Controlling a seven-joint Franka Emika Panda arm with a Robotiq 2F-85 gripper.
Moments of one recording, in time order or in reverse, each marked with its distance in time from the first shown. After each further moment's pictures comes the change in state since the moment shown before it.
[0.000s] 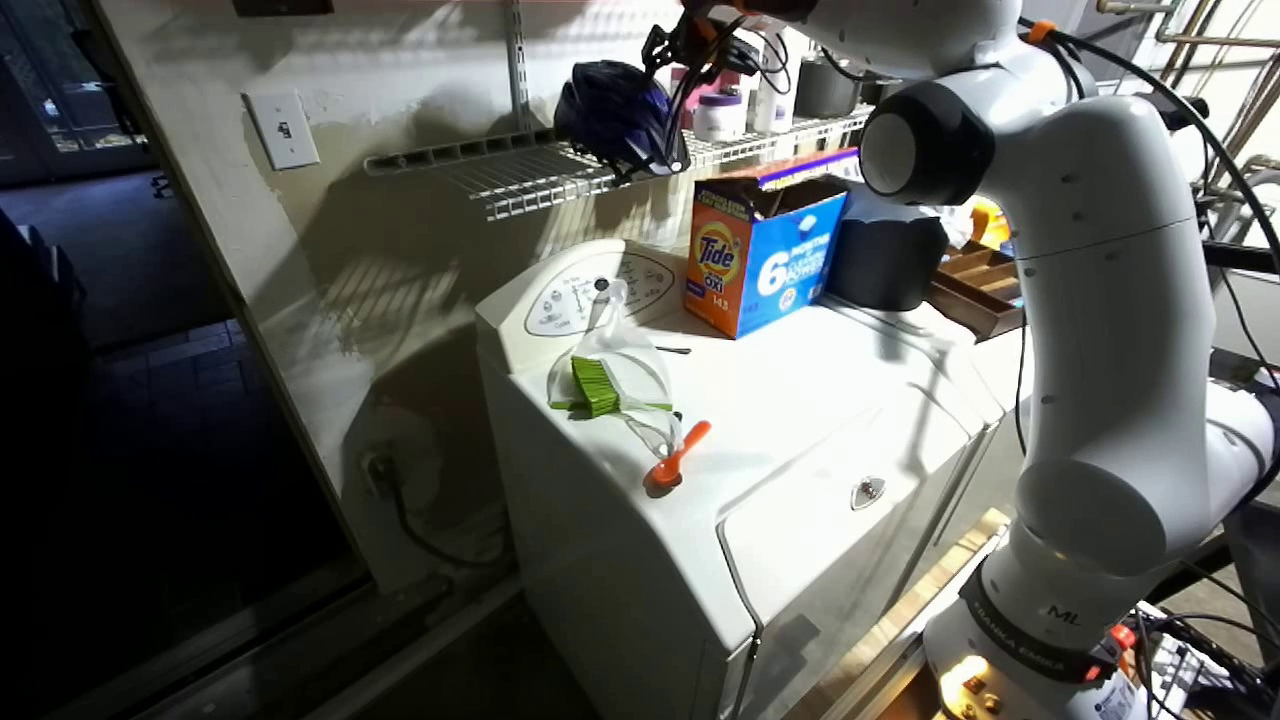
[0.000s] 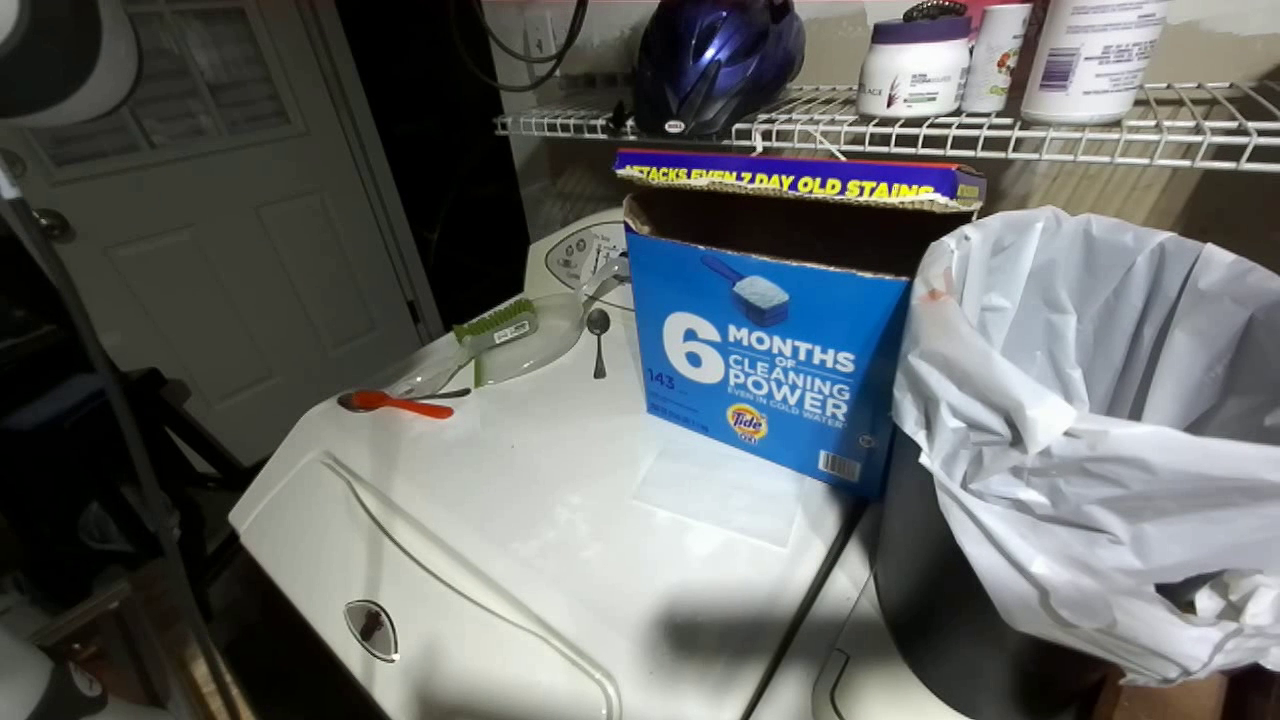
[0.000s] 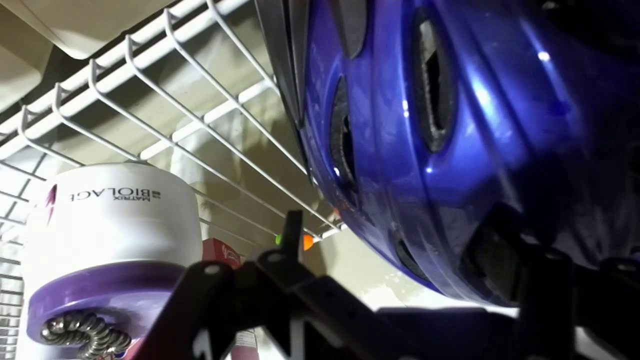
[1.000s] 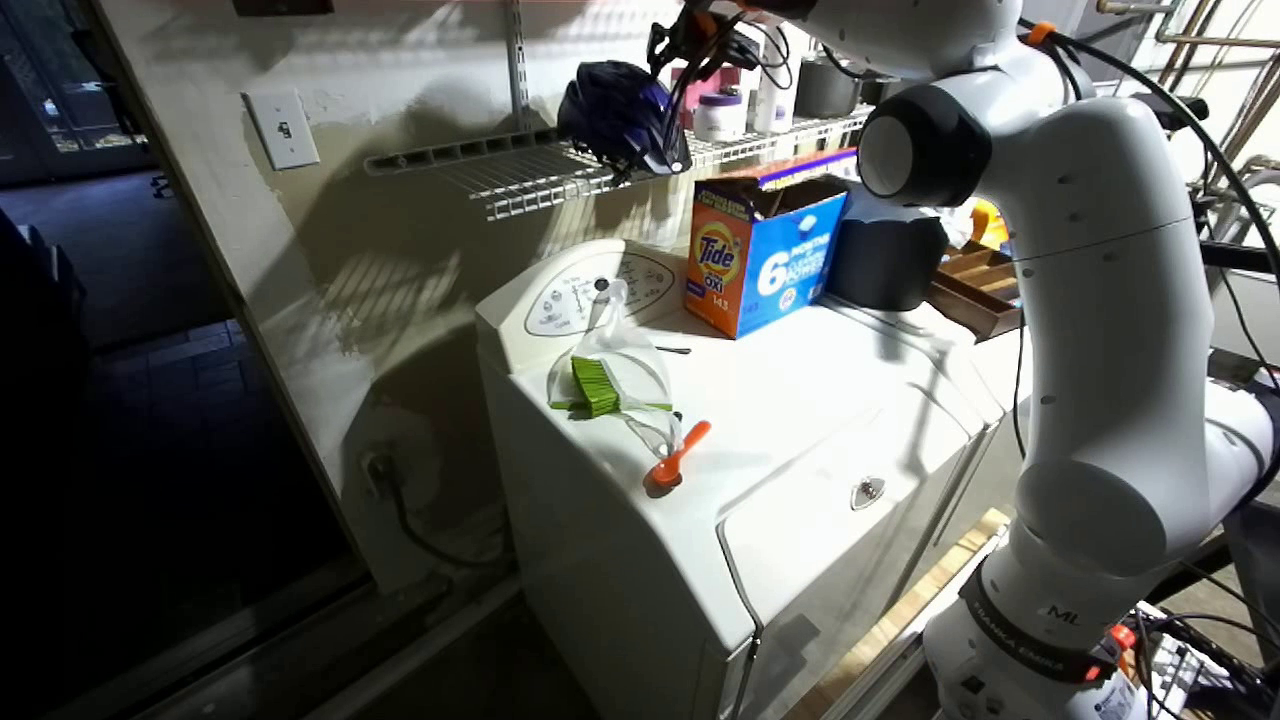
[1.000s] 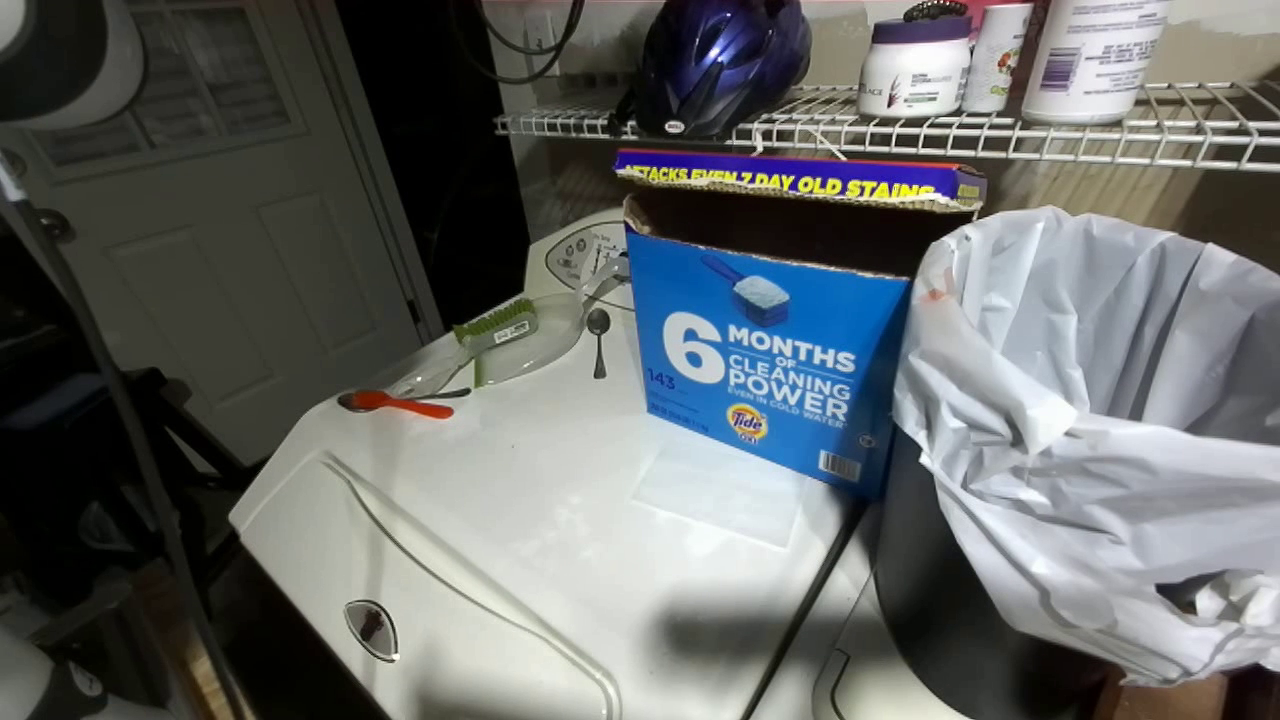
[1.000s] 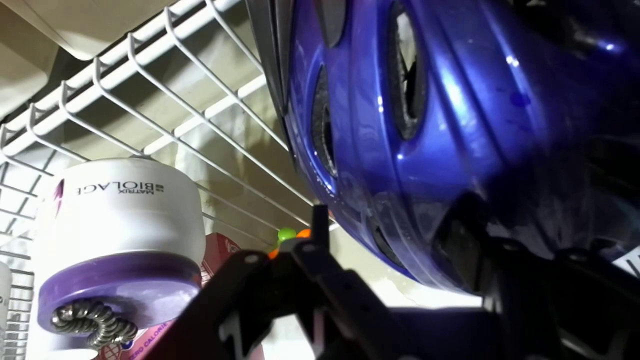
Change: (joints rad) arm 0.002 0.007 -0.009 0.033 -0.005 -0.028 0.027
